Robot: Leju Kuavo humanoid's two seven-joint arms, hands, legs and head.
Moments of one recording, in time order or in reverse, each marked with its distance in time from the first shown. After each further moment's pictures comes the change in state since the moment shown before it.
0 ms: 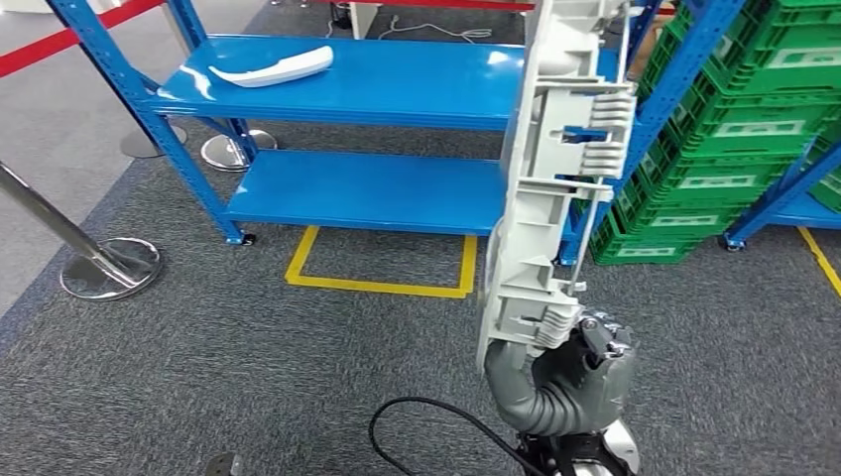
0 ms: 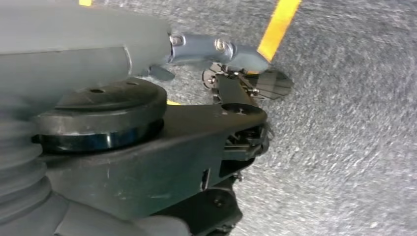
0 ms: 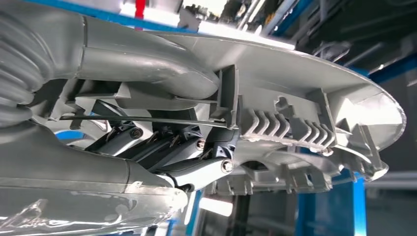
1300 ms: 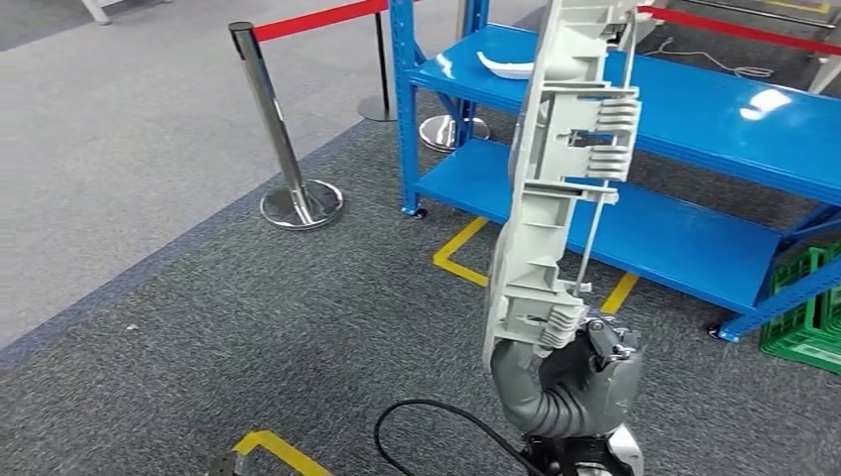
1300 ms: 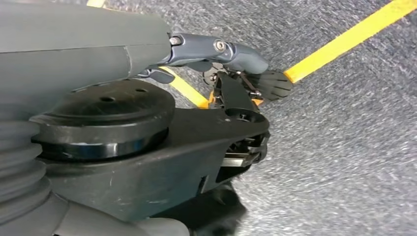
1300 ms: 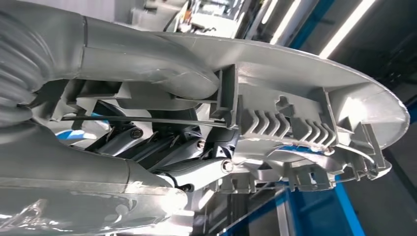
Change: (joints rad) left arm 0.002 -0.003 -0.001 0.000 -0.003 -0.008 -0.012; right arm 0.013 0.003 -0.006 0.000 0.022 -0.022 0.016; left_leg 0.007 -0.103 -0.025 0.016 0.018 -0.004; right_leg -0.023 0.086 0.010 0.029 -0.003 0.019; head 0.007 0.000
